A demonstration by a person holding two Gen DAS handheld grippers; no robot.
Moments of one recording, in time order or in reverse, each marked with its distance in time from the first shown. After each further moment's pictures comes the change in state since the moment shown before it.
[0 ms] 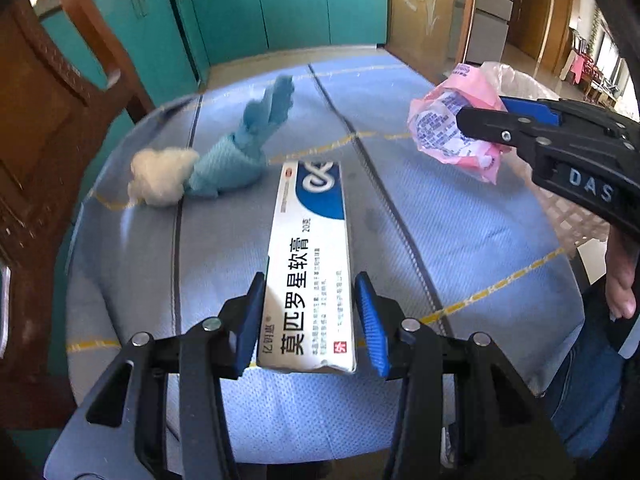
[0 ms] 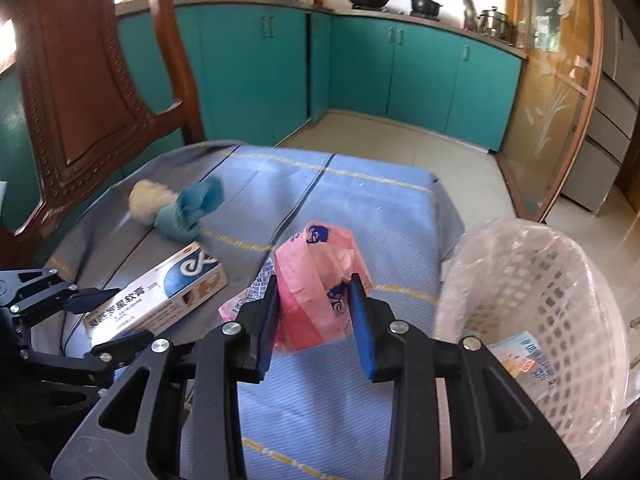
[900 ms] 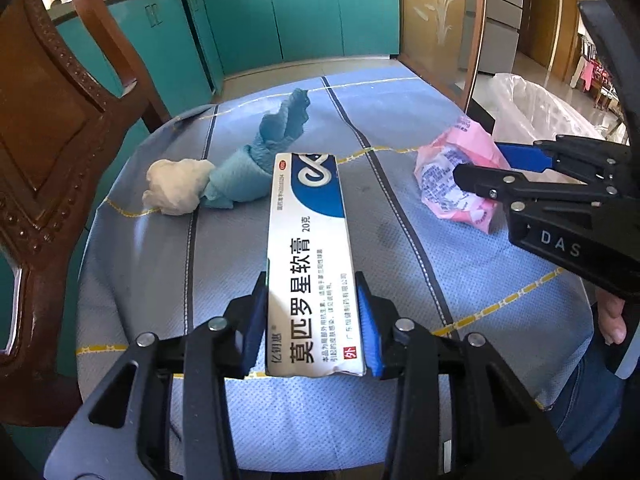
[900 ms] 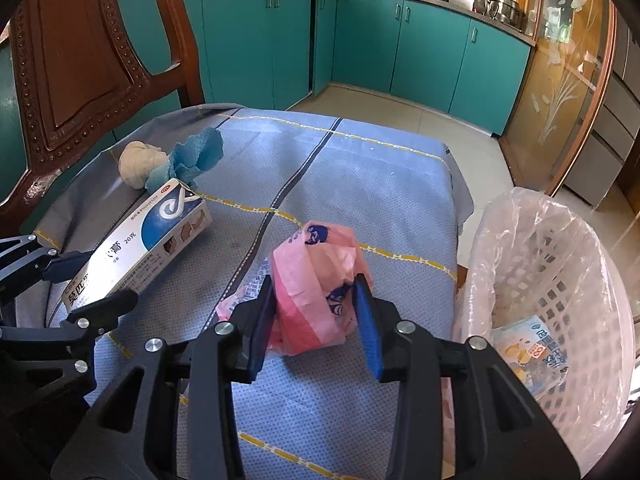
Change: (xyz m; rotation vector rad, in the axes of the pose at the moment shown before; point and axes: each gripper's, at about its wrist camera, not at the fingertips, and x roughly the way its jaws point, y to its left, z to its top) left arm -0.004 0.002 0.002 -0.012 -0.054 0.059; right arm 0.025 0.005 -0.007 -0.003 0.088 -0.014
